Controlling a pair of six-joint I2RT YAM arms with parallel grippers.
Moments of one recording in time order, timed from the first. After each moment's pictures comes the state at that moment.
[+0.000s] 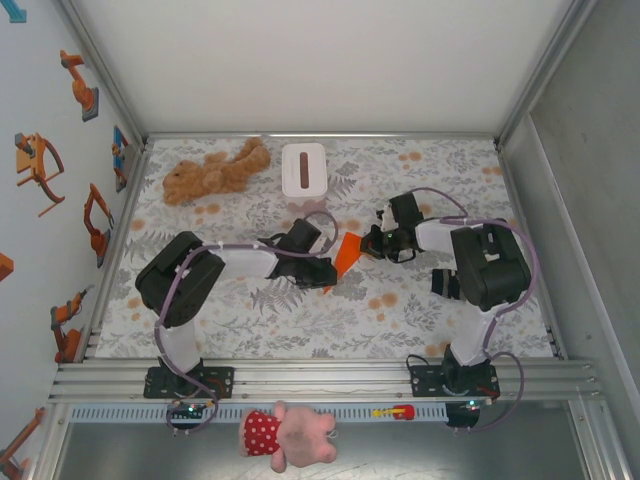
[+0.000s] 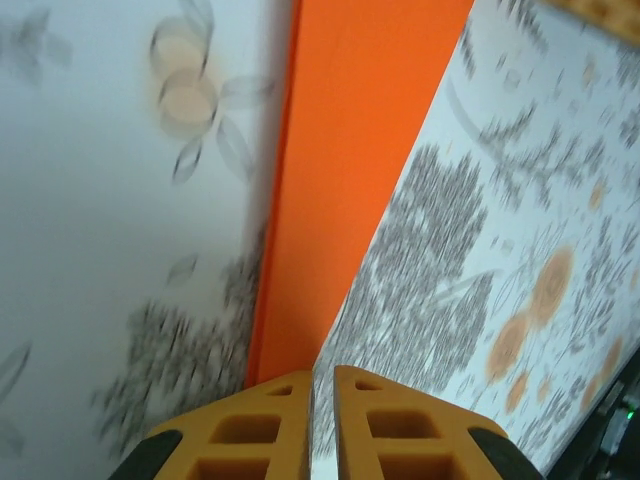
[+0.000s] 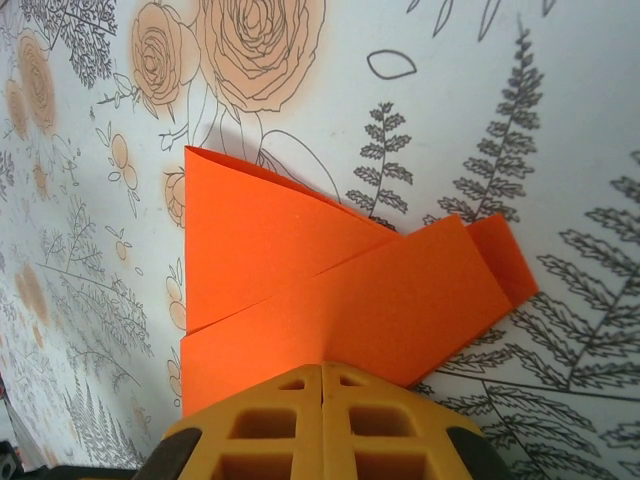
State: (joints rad) left arm -0.84 1.83 0.94 -0.15 0.44 -0.74; right arm 0.31 1.85 0.94 -0.18 -0.58 0.58
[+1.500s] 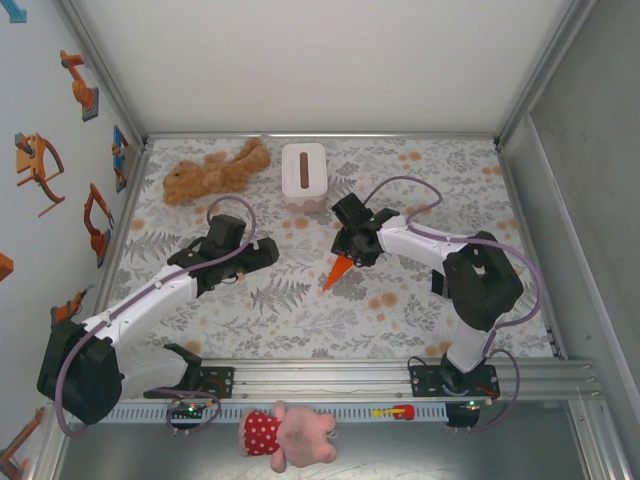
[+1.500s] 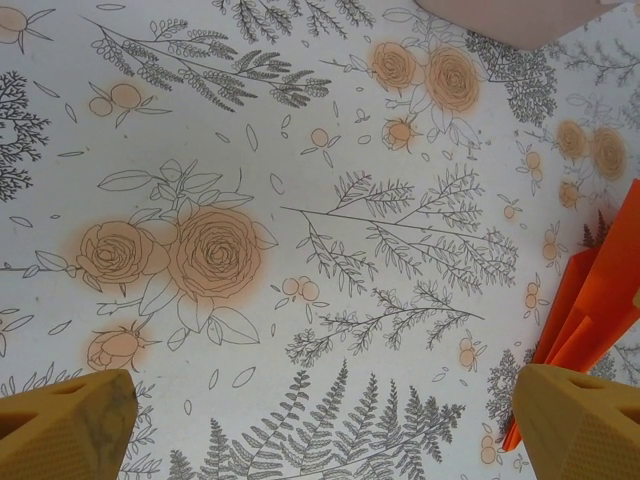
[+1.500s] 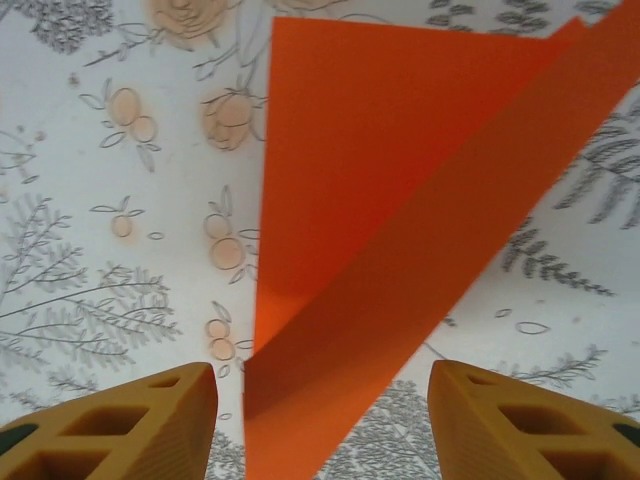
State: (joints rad) left arm -0.56 1.17 0.71 -0.45 -0.04 -0.72; right arm 0.69 1.77 1.17 -0.62 0.05 0.97
